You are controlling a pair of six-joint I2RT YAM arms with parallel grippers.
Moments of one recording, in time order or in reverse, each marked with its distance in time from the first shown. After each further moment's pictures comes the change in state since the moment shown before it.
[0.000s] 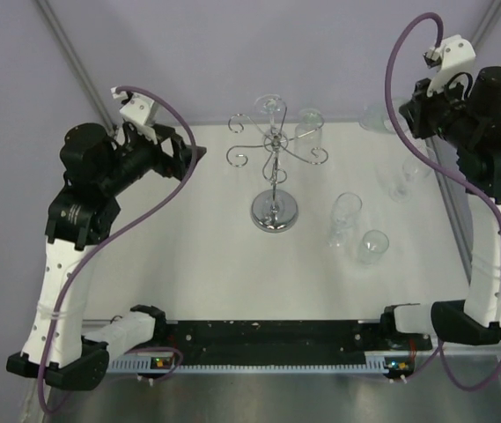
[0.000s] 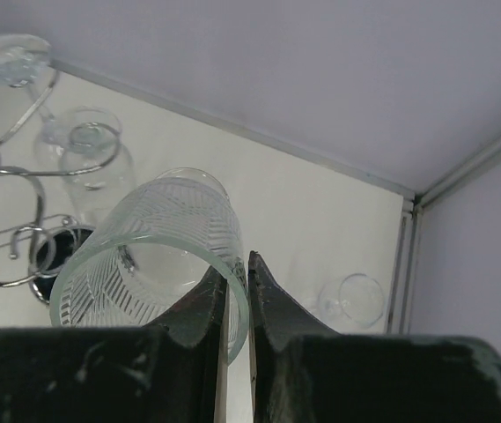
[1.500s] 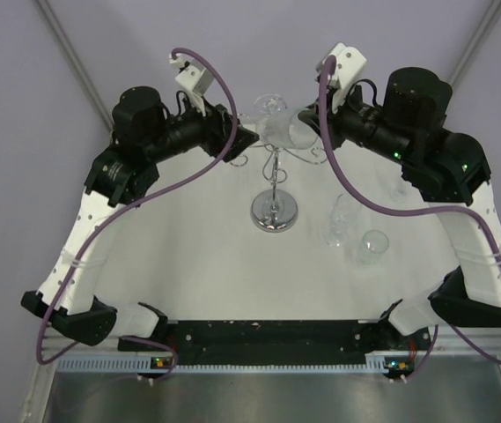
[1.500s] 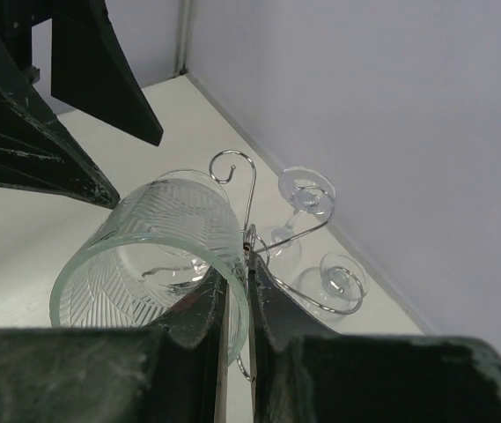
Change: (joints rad) left arm -0.237 0.278 0.254 0.053 0.095 -0.227; right arm 0.713 0.127 0.230 0.065 0.122 -0.074
